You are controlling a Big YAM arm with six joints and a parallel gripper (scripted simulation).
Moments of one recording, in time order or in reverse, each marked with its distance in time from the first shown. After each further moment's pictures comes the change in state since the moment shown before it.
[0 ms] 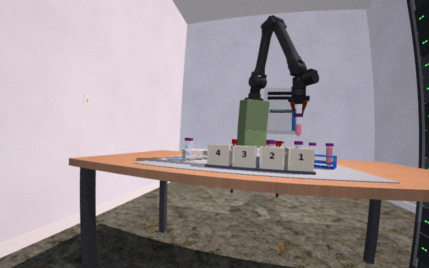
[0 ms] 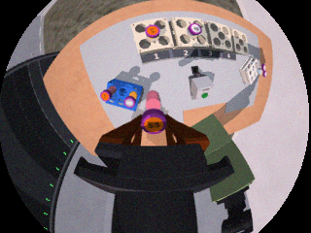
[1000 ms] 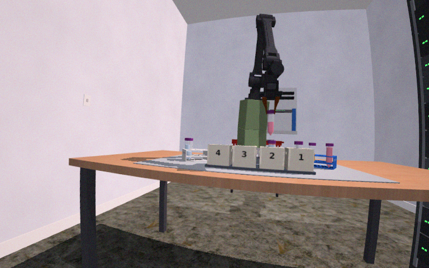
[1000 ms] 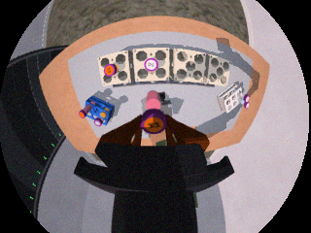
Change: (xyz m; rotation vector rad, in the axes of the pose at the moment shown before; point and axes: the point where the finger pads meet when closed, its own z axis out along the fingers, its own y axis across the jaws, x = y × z) arm -0.116 -0.123 0.000 -0.005 0.003 -0.178
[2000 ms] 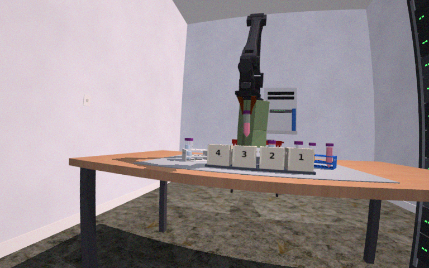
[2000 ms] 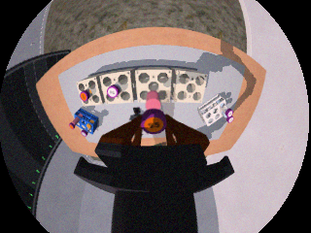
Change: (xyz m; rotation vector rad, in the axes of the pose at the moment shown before) arm -0.066 -0.104 0.012 0.003 0.004 -0.022
